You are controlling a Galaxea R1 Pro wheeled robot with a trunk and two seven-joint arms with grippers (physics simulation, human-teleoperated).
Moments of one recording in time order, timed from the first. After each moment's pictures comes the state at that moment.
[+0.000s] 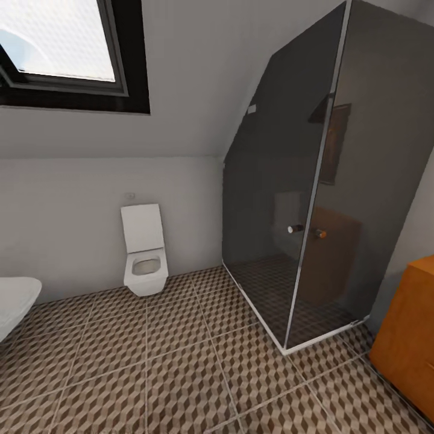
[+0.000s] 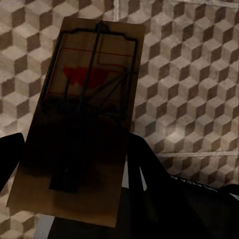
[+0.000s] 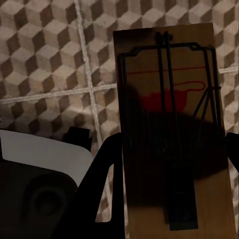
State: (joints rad) left arm -0.22 0.13 -0.11 -0.02 0.52 0.00 -0.20; right arm -0.33 -0.12 0.29 0.03 -0.05 0.05 0.11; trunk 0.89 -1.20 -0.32
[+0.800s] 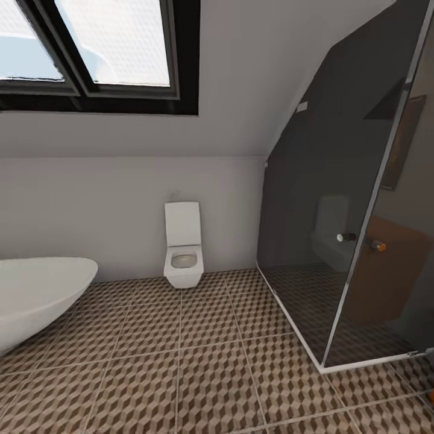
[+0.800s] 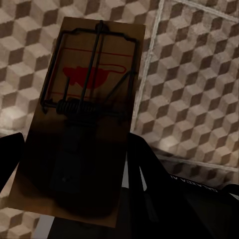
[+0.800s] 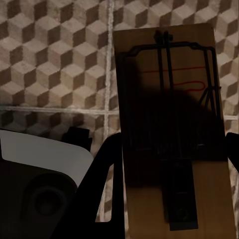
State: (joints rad) left arm -0.22 0.13 -0.11 -0.02 0.52 0.00 -0.20; right arm -0.33 -0.12 0.29 0.03 -0.05 0.04 0.11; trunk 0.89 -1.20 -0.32
